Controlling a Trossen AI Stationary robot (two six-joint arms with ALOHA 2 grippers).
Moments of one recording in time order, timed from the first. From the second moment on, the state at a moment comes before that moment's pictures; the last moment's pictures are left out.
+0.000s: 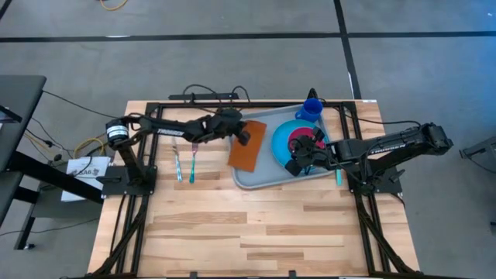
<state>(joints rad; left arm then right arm) 0.38 1.75 0.99 0.20 -0.26 -0.26 0.10 1.22 0.83 -0.54 0.66 0.38</state>
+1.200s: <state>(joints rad) 0.15 1.75 0.98 -0.10 -0.15 -0.08 0.10 1.22 0.83 -0.54 0.65 0.38</state>
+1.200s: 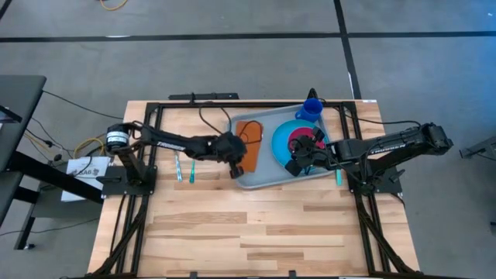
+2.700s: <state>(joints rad) 0.08 2.05 1.08 0.21 -0.17 -0.27 0.10 1.22 0.83 -0.54 0.66 0.36</state>
